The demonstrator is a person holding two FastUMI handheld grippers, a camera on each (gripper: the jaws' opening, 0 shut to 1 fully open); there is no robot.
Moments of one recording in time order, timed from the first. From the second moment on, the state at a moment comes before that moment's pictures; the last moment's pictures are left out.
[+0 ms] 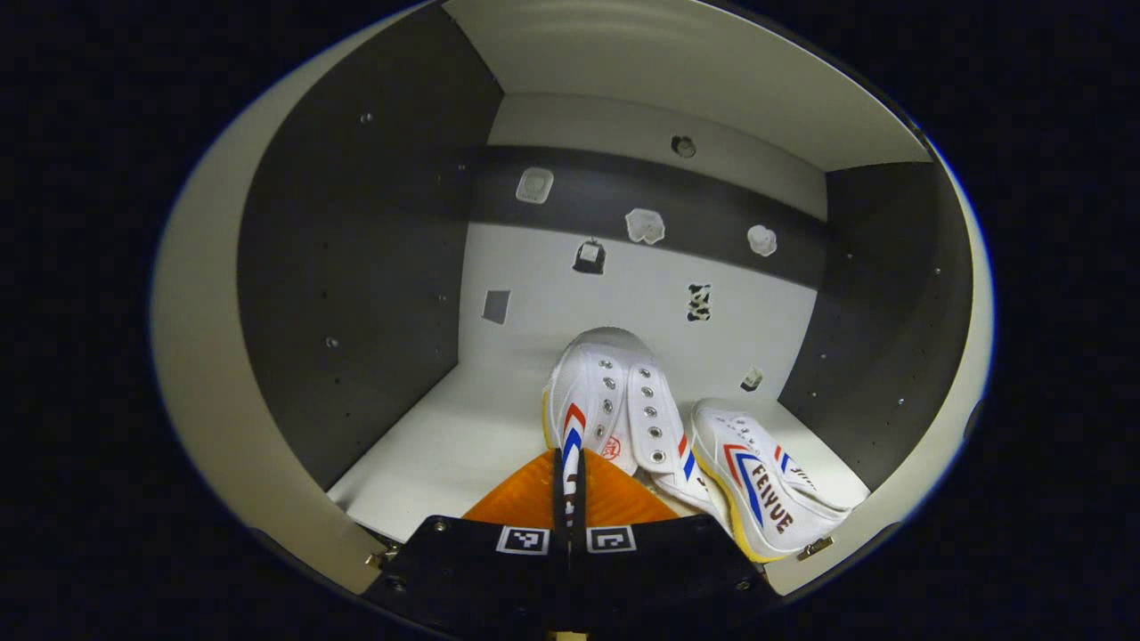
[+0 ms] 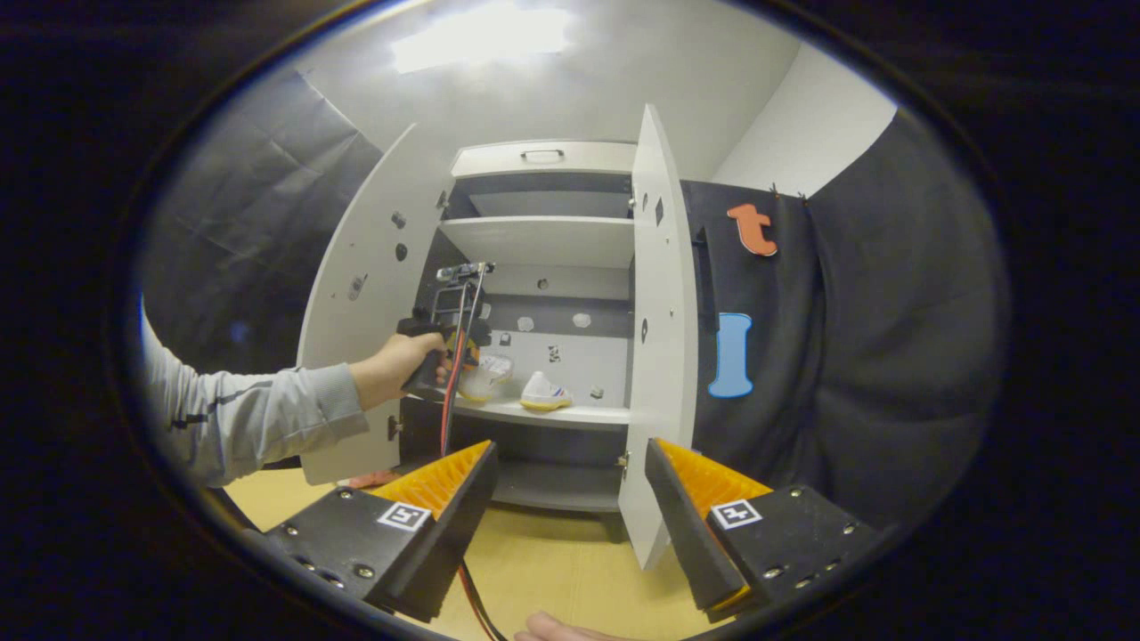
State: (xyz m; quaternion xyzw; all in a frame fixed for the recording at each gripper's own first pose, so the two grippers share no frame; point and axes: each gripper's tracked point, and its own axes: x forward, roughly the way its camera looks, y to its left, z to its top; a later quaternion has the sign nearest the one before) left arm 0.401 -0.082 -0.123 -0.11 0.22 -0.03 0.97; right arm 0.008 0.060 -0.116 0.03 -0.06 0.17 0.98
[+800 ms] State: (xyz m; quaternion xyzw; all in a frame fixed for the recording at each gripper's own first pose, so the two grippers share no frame) left arm 0.419 -0.067 -0.138 -0.14 0.24 -0.03 0.96; right arm -0.004 0.087 -0.115 0.04 -0.06 0.19 0.98
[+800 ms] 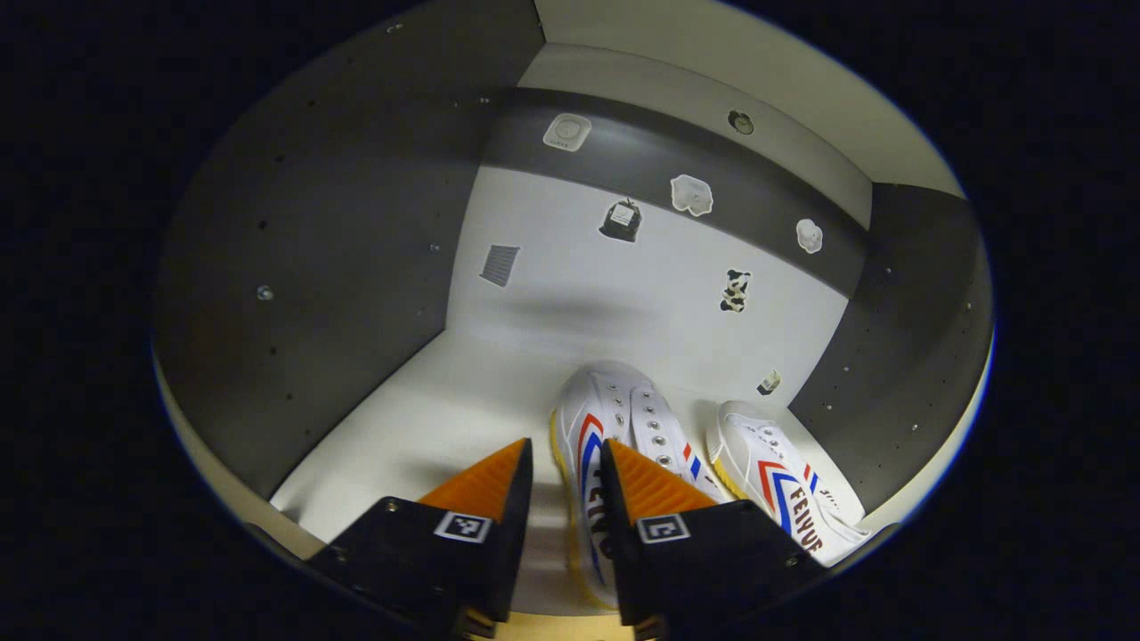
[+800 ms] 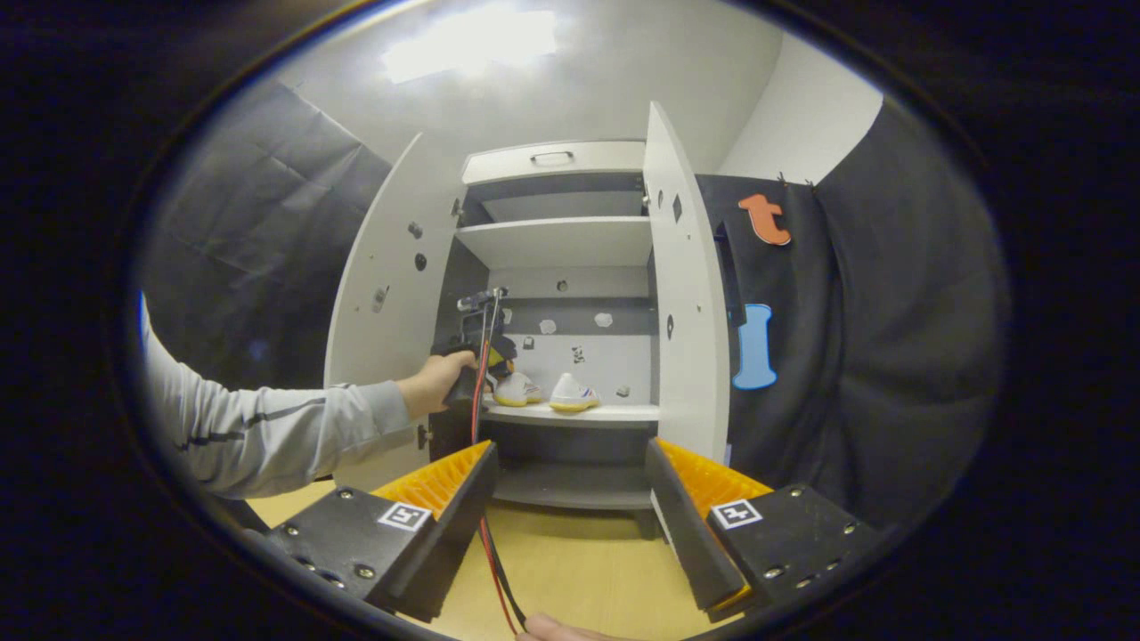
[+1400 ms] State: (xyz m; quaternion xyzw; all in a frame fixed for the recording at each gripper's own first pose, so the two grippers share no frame) left arm 0.268 -0.073 -0.071 0.00 0.13 -0.09 0.99; right arm -0.030 0.106 -0.150 0.03 -0.04 0.19 0.98
